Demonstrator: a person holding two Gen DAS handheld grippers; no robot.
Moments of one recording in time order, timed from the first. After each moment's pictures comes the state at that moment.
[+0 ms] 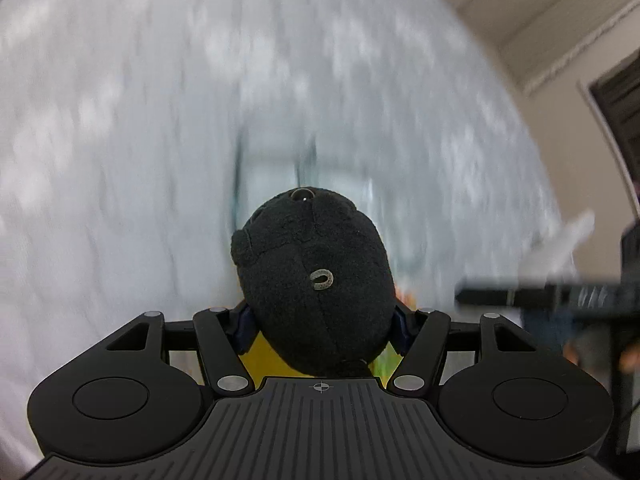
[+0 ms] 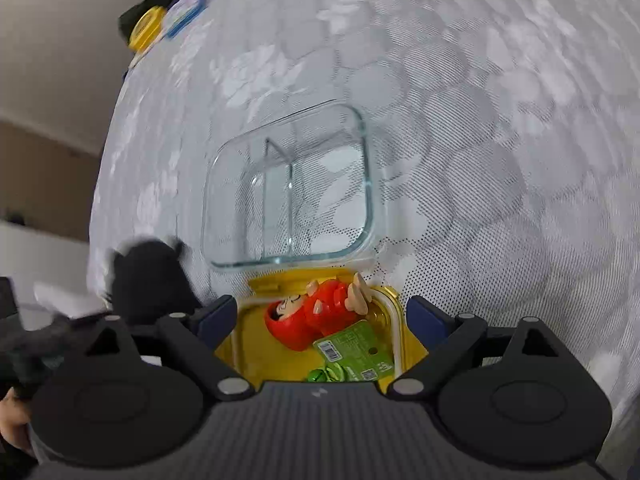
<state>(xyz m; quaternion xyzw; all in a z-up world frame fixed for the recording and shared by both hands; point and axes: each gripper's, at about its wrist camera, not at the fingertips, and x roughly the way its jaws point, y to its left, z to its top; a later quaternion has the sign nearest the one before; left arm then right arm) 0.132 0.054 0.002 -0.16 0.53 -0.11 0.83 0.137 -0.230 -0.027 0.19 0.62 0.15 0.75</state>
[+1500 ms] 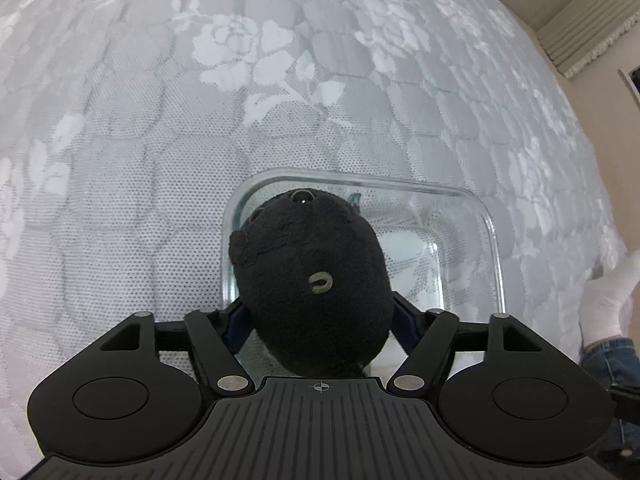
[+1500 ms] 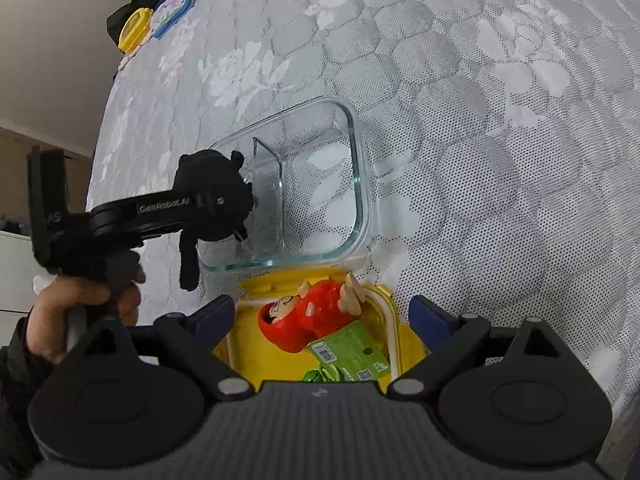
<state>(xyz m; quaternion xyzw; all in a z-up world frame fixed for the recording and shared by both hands) 0.213 0.034 -0.077 -0.13 0.59 -0.10 0.79 0.140 -0.227 -0.033 0.18 0.63 0.14 0.74</state>
